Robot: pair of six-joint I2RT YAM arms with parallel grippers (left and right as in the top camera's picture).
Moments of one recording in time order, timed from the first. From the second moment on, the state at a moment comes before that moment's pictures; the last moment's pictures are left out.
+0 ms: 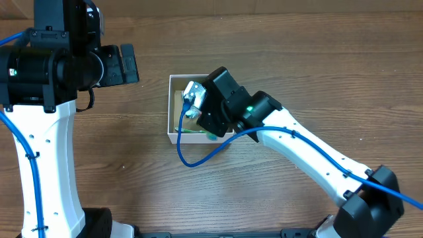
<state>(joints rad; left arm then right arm) -0.07 1.64 2.24 -1.60 -0.03 -0.21 0.72 1.71 1.42 -0.73 -0.08 -0.38</state>
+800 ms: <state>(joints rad) -0.07 1.64 2.24 -1.60 -0.03 -0.21 0.75 1.57 1.36 -0.95 -0.13 -0.24</state>
